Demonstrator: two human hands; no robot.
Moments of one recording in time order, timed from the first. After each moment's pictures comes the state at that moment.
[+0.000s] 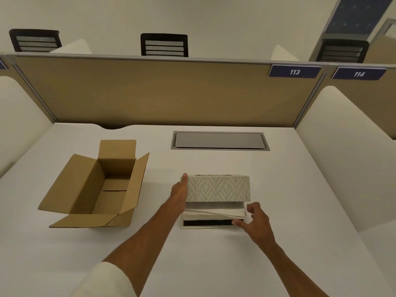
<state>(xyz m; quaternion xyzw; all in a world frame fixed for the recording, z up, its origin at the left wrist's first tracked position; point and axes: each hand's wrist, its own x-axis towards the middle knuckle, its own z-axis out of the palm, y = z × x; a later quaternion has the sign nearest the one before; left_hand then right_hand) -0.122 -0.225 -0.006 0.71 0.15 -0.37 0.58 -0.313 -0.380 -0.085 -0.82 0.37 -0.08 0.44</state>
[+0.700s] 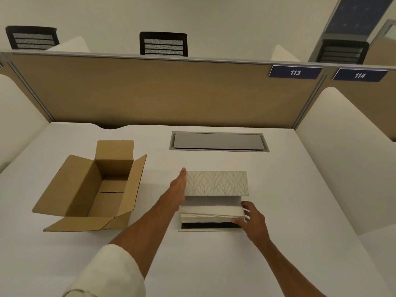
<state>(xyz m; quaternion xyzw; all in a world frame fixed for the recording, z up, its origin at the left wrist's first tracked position) -0.097 -0.242 -0.001 0.71 0.18 -0.43 0.53 -0.299 -0.384 -0.088 -0.77 0.36 -0.08 0.52</state>
